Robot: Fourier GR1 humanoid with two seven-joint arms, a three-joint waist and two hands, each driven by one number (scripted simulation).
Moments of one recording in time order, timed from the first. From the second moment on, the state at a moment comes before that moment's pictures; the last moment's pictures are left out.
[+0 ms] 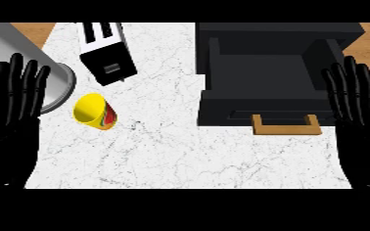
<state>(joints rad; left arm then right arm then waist) -0.02 0.09 0.03 -2.10 -0.01 -0.01 -0.01 -0.01 -0.11 0.02 -2.10 0.02 -0.01 0.02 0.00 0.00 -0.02</state>
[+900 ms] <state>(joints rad) -0.21 0.48 0.18 -1.41 0.73 -0.79 0.01 -0.10 -0.14 0.04 -1.99 -0.06 0.09 0.09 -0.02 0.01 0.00</state>
